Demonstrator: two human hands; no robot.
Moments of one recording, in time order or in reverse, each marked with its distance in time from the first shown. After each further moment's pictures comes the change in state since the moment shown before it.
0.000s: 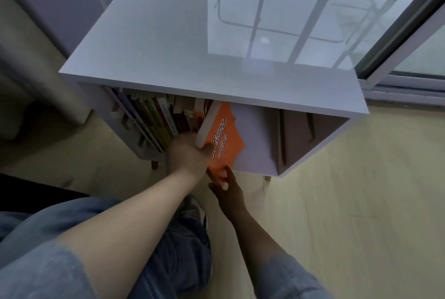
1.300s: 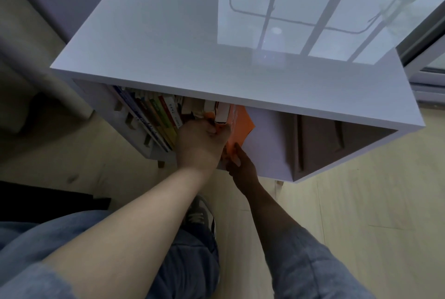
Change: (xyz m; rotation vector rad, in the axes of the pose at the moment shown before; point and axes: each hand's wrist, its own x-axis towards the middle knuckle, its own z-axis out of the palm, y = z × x) left_hand 0.039 0.004 0.010 -0.065 0.078 0.072; right_hand 0.084 -0.012 -0.007 0.266 -0.041 -0.092
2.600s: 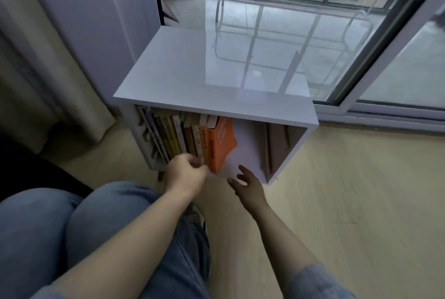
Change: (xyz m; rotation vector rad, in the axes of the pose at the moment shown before) left_hand -0.112 0.027 -0.076 0.010 -0.096 -0.138; right_hand -0.159 -0.070 -0.039 -0.171 0.137 -0.051
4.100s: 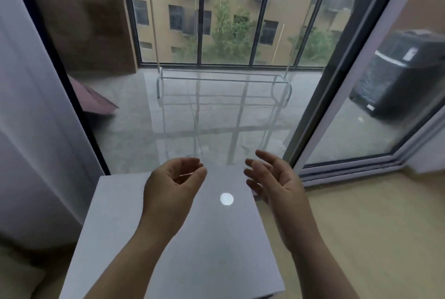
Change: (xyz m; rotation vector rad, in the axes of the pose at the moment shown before) left_hand 0.139 0.322 -0.109 -0.476 -0.219 0.340; right_hand 0.039 -0.391 -0.159 0.368 0.343 -0.379
